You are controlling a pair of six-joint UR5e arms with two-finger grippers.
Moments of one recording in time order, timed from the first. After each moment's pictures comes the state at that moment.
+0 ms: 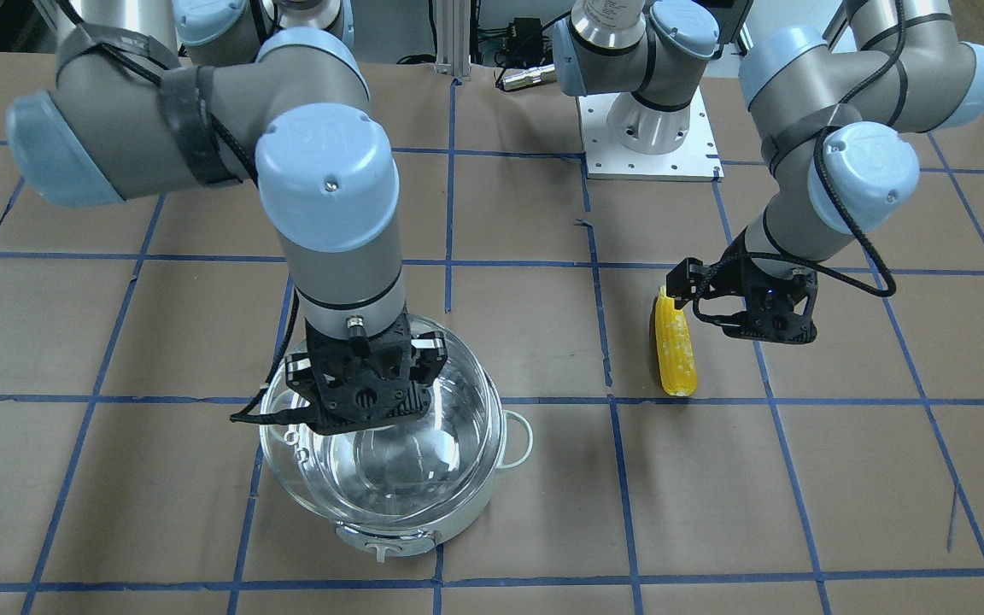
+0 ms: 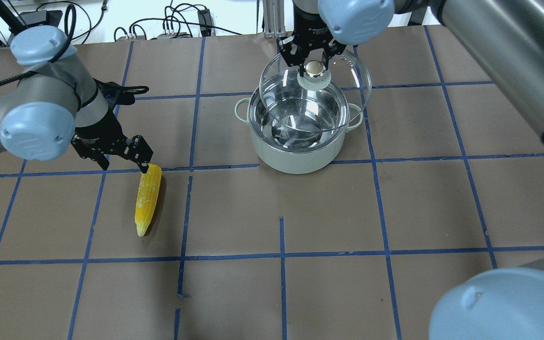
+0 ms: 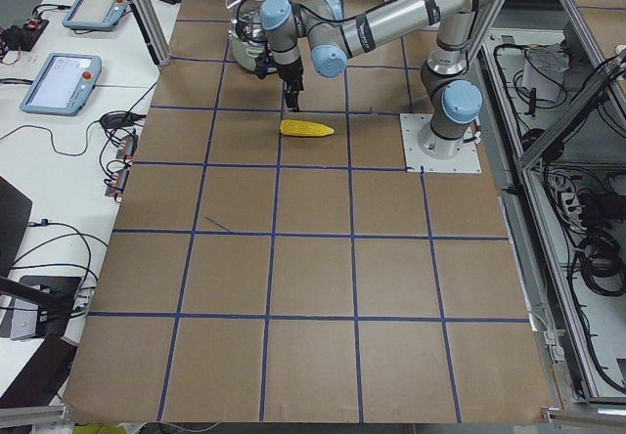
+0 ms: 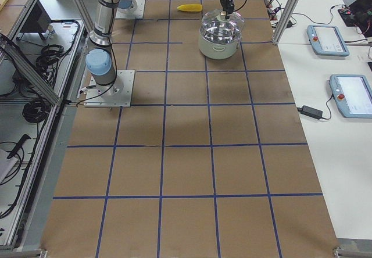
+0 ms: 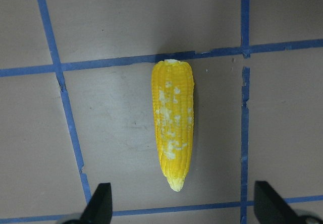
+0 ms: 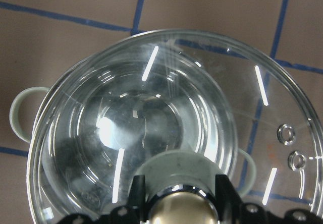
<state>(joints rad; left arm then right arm) -1.40 -1.72 -1.89 -1.25 1.62 0.30 1.80 -1.14 1.15 -1.67 -1.62 0.02</state>
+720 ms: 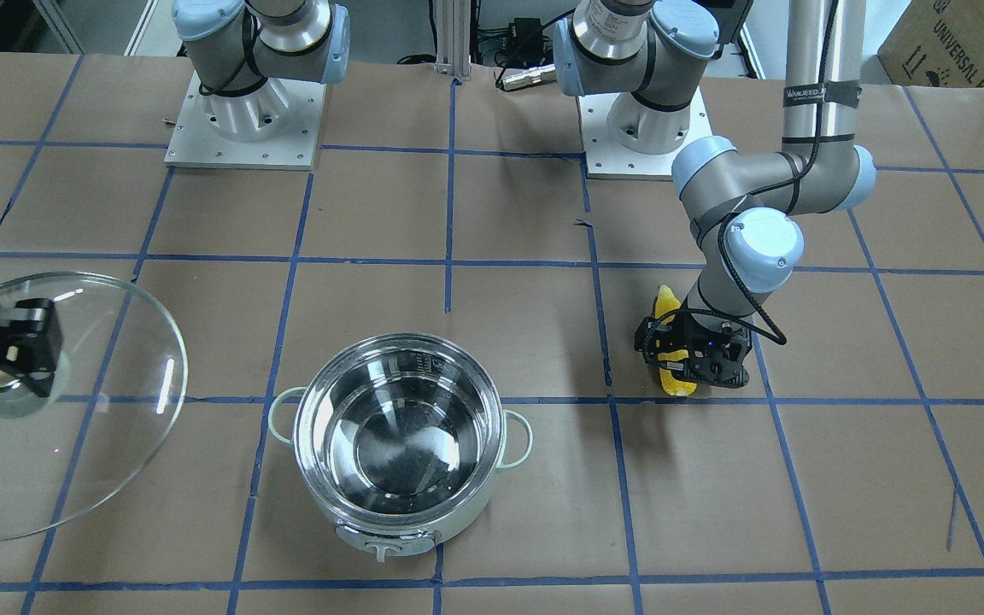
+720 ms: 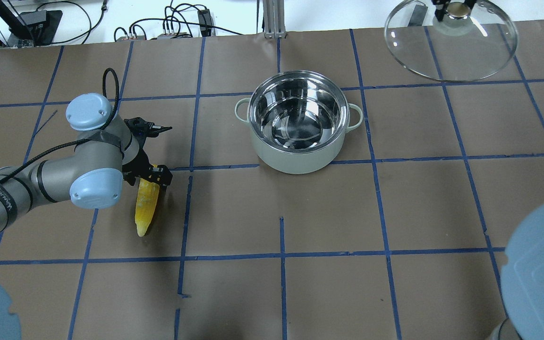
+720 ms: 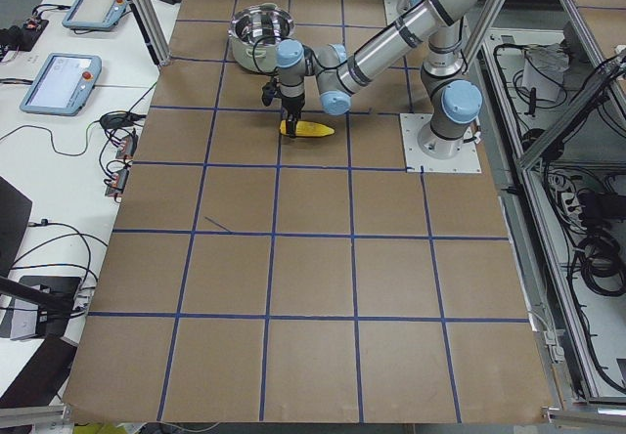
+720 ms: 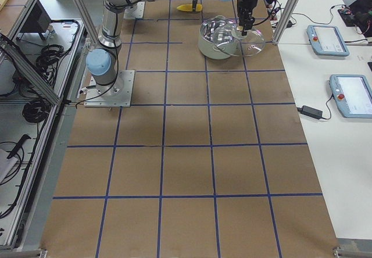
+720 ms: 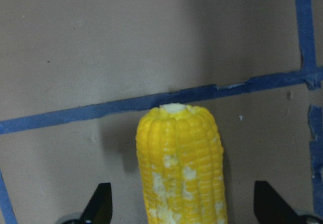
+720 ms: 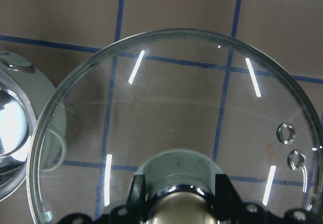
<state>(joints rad) -1.41 -1.88 -2.08 -0.77 1.63 0.33 1.42 -1.17 1.01 -1.48 -1.63 -0.29</state>
